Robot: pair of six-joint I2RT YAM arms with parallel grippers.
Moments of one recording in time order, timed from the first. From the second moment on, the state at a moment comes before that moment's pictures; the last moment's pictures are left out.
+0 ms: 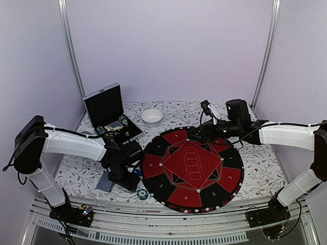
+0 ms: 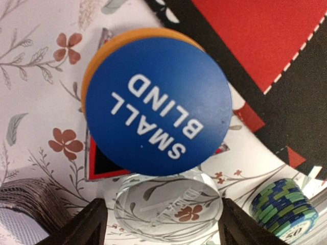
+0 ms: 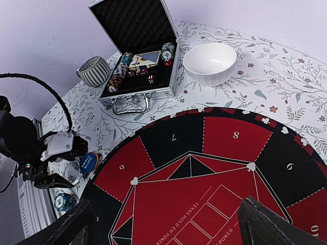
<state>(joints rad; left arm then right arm) -0.94 1.67 0.92 -0.75 -0.01 -0.49 0.59 1.47 0.91 0.07 -0.42 0.14</state>
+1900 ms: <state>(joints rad) -1.07 1.42 1.18 -0.59 -0.33 -0.14 0.83 1.90 1.35 0.12 -0.90 0.59</state>
